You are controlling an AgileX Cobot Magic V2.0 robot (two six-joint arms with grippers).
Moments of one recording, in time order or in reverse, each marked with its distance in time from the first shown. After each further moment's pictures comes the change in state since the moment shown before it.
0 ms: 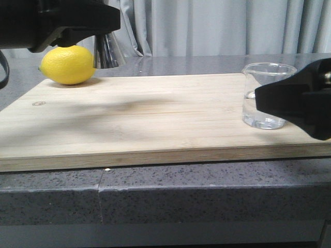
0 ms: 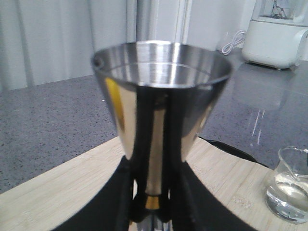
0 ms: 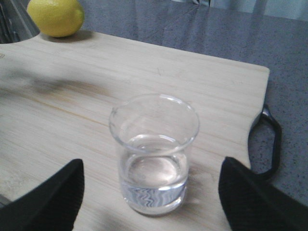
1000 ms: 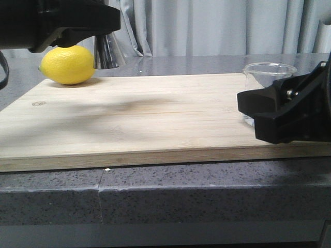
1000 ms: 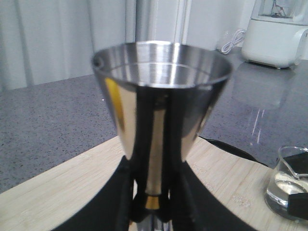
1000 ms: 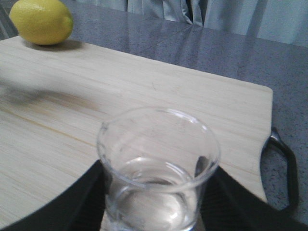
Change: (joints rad) left arm 0.000 0.000 0.000 0.004 0.000 0.000; right arm 0.000 0.316 0.000 -0.093 -0.388 0.077
